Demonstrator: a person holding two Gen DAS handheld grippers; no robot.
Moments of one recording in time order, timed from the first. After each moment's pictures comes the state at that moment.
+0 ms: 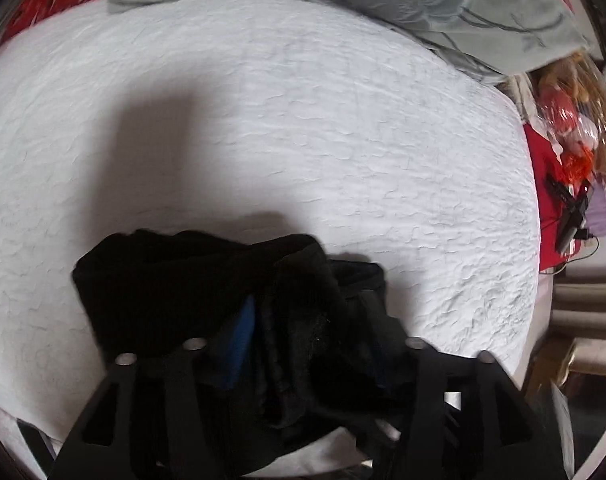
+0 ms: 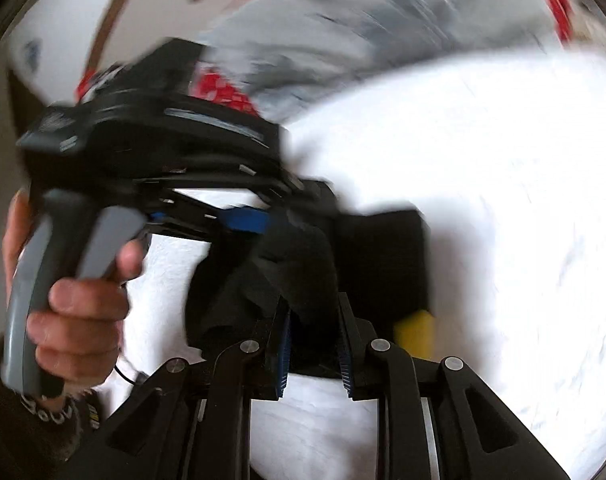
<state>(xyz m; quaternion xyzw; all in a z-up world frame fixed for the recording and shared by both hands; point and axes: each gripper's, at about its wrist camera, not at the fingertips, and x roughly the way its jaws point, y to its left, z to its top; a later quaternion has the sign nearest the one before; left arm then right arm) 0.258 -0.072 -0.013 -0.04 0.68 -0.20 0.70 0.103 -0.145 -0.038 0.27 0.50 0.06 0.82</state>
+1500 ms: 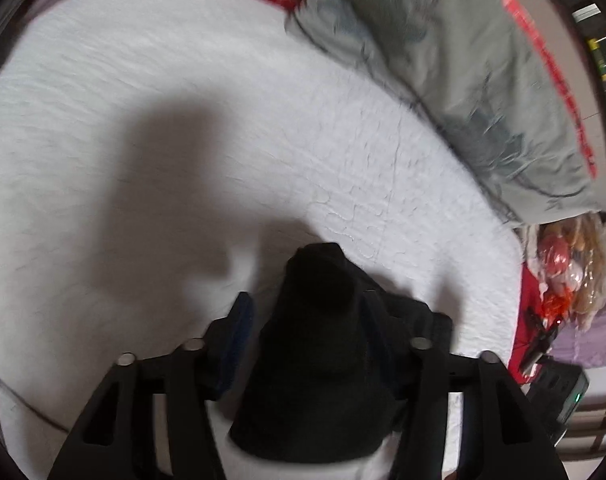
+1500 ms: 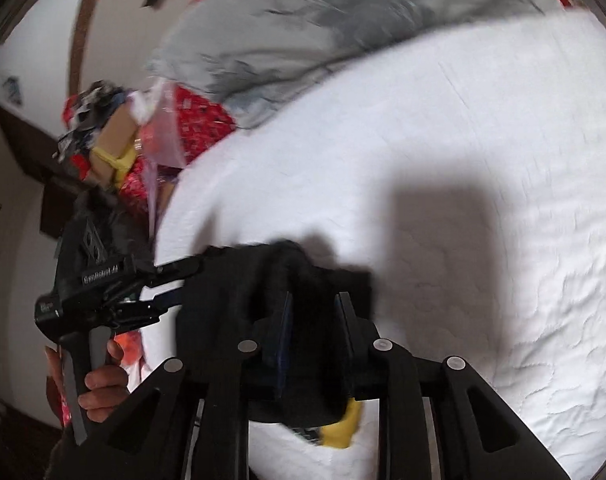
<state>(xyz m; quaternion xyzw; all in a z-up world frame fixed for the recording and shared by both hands) 0.231 0.073 -0.017 -0.24 0.59 -0.08 0.76 0.170 -0.208 -0.041 0.31 0.52 0.10 0.79</state>
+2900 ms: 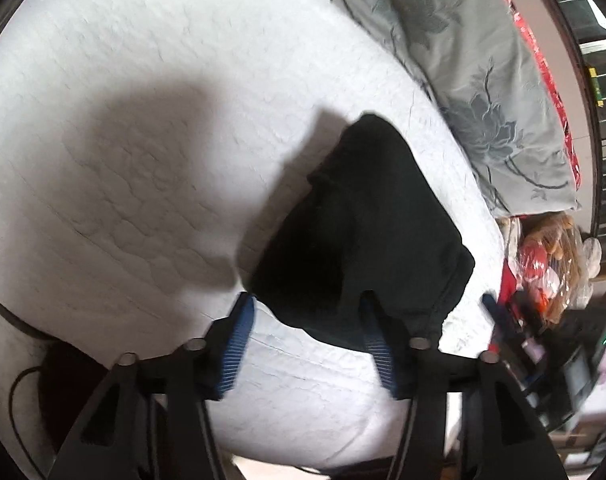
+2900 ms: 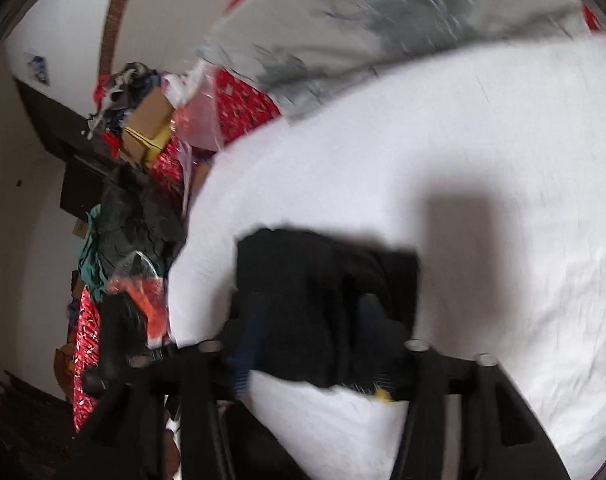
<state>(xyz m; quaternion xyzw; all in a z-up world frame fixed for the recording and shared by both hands) 0.170 0.076 -0.051 -0.31 0.59 -0.07 0.74 0.163 -0.192 0.000 0.29 0.52 0.15 0.79</state>
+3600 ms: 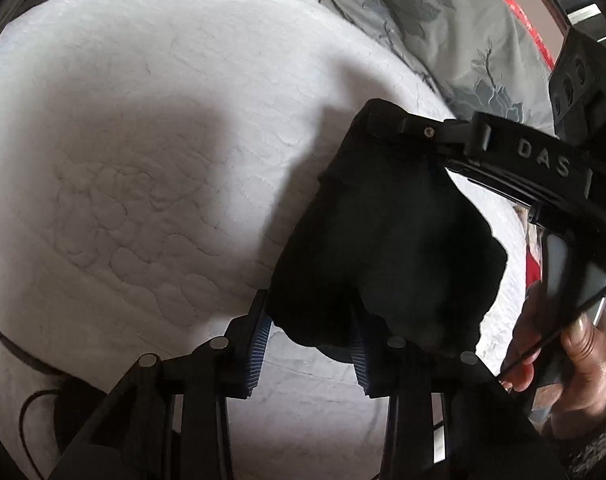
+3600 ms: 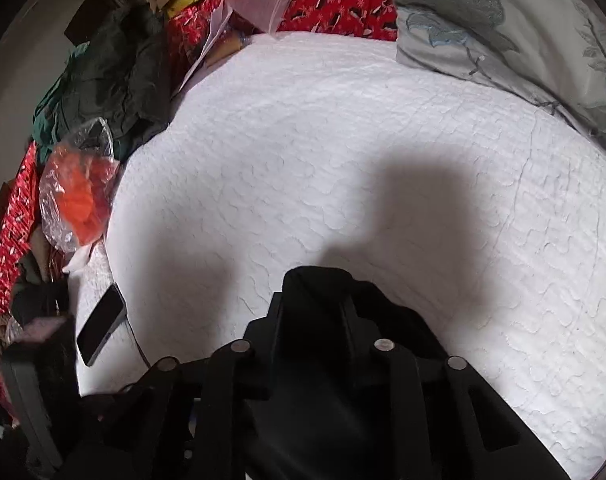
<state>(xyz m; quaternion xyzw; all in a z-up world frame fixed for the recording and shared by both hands) 0.147 0.078 -0.057 -0.26 0.59 -0.08 0.76 0.282 -0.030 -0.052 0.03 0.62 0.24 0.75</state>
